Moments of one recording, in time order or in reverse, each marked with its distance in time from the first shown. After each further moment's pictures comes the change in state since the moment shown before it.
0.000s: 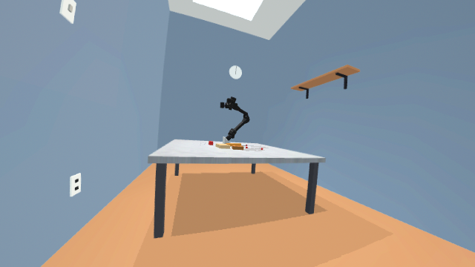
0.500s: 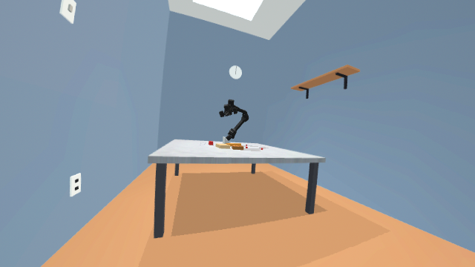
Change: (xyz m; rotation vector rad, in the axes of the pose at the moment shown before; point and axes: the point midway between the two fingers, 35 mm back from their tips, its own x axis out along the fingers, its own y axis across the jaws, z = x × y) arm 0.064 0.015 -0.089 0.309 0.365 -0.030
